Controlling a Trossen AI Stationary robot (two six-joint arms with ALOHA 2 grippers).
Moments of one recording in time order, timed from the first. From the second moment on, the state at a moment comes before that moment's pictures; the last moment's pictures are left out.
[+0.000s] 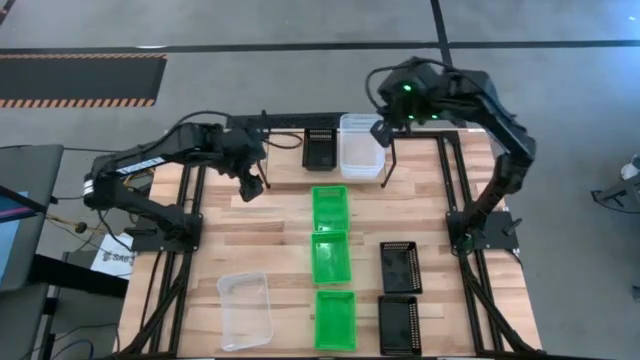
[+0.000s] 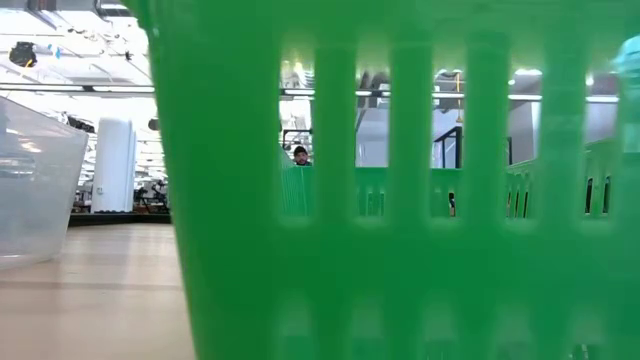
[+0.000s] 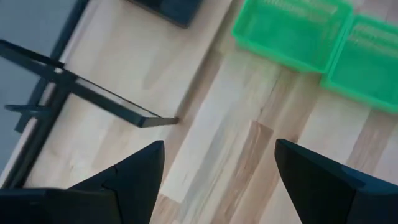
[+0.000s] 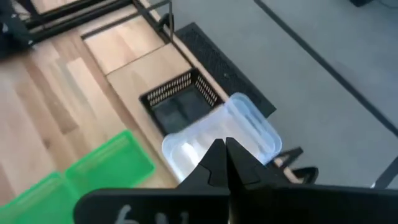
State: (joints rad) left arm 0.27 1.34 1.49 -1.30 -0.11 -0.16; right arm -0.34 1.68 2.35 -1.50 0.29 0.17
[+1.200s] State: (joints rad) left arm 0.22 1.90 1.50 -0.79 0.03 -0.67; right arm -0.20 1.64 2.35 -1.56 0.35 0.07
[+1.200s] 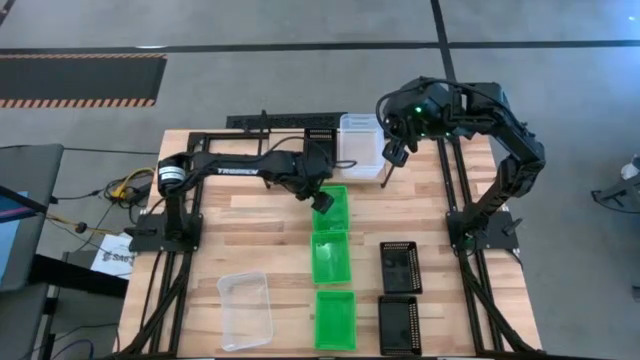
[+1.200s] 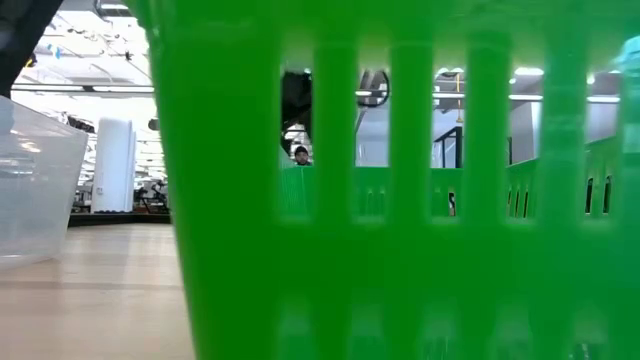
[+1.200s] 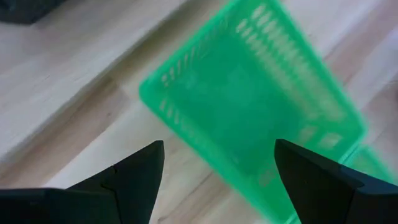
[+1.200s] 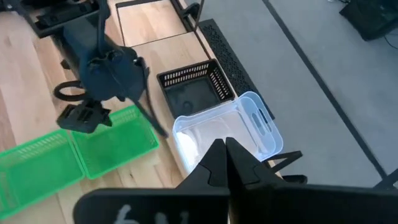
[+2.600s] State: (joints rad) left arm 0.20 1.87 1.94 -1.28 -0.29 -0.63; right arm -0.18 1.64 2.35 -1.56 0.35 -0.03
